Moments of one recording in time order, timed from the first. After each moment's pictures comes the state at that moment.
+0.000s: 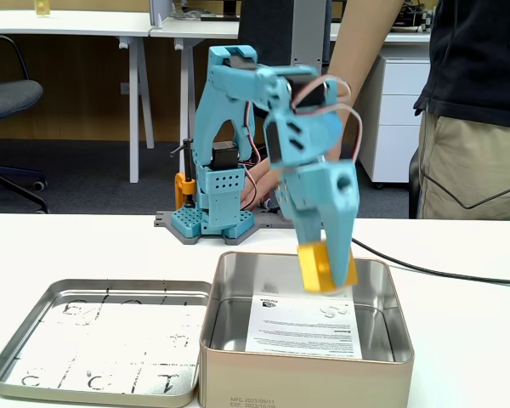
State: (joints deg) arm -22.0 86.0 69.4 65.9 174.6
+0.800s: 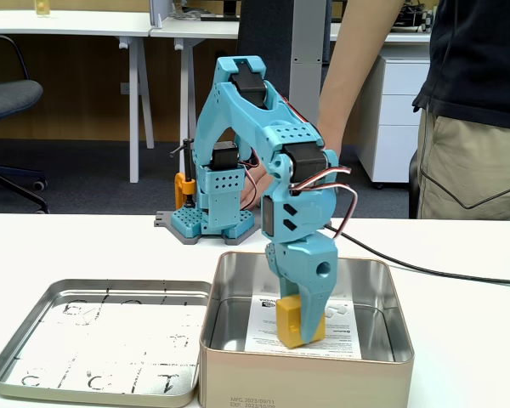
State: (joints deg) arm -21.5 76.6 78.9 65.4 168.5
